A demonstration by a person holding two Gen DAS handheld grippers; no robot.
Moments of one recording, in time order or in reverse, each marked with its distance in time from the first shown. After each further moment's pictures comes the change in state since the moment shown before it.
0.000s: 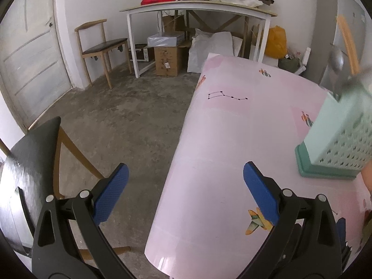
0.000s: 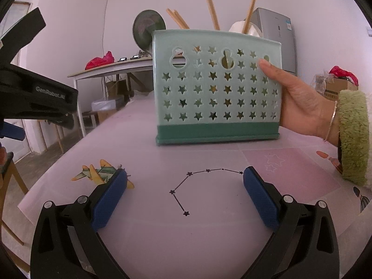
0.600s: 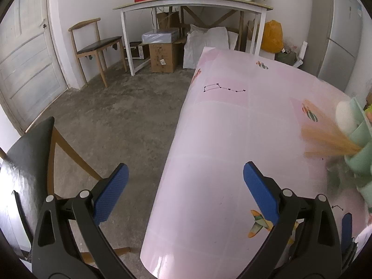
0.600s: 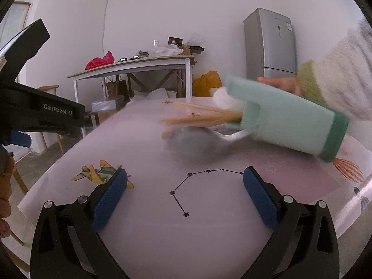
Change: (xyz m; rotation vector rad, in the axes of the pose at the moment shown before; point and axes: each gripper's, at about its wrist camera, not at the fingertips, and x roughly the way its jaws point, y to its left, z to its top) left arm 0.012 -0.004 -0.004 0.023 0.024 -0.013; right arm 0.001 -0.001 -0.001 0.000 -0.002 0.001
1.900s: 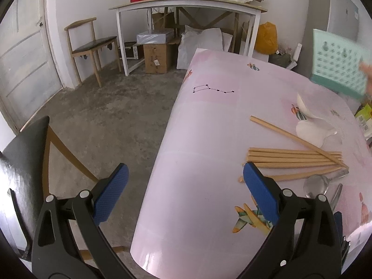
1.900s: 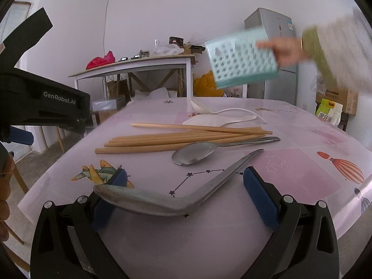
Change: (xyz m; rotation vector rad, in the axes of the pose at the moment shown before) left arm -0.013 -0.008 -0.005 0.005 -0.008 -0.041; right arm 0.000 -0.001 -0.001 -0.002 0.002 0.005
